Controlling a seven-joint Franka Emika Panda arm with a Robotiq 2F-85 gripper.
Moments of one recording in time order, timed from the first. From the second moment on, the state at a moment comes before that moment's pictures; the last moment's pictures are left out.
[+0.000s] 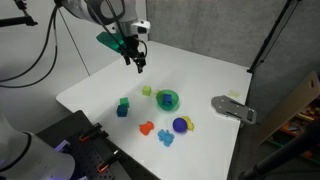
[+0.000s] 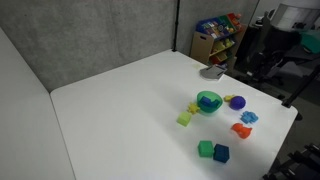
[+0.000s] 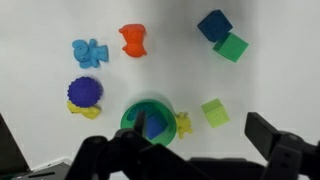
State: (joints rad) arm 0.05 -0.20 0.07 -2.43 0.02 2.23 0.12
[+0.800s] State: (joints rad) arm 0.15 0.03 0.13 -2.41 0.05 2.57 0.02
